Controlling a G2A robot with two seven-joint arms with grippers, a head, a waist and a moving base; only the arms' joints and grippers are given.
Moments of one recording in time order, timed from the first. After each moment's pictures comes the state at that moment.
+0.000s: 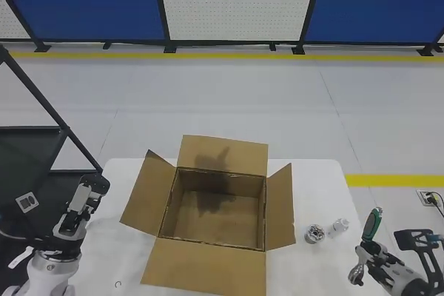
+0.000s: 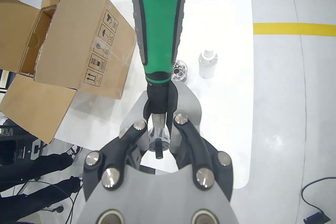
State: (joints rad) left arm 1.39 -1.13 -1.75 -1.93 -0.07 -0.51 -0.21; right arm -1.63 -1.32 2.02 -2.35 -0.75 -0.11 1.06
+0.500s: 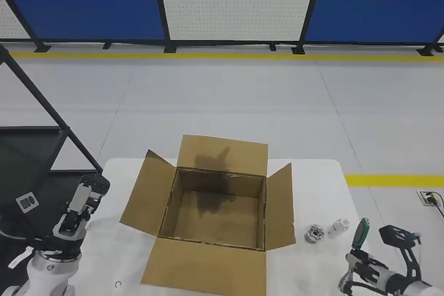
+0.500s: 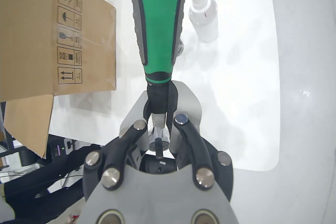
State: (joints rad) left arm 1.39 -1.13 -1.75 -1.93 -0.07 -0.51 -0.21; right arm -1.52 -1.30 1.94 -2.15 -0.75 0.14 1.21
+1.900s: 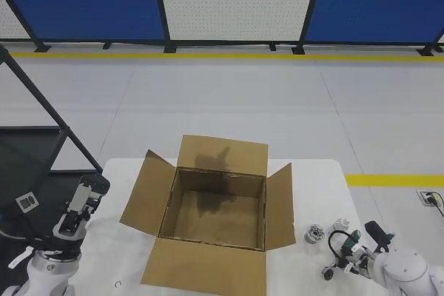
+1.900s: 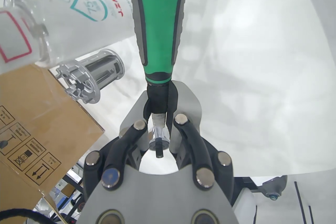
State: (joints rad) left arm 1.39 -1.13 -1.75 -1.93 -0.07 -0.51 -0.21; right arm -1.21 -1.26 1.76 -1.66 -0.79 0.61 1.21
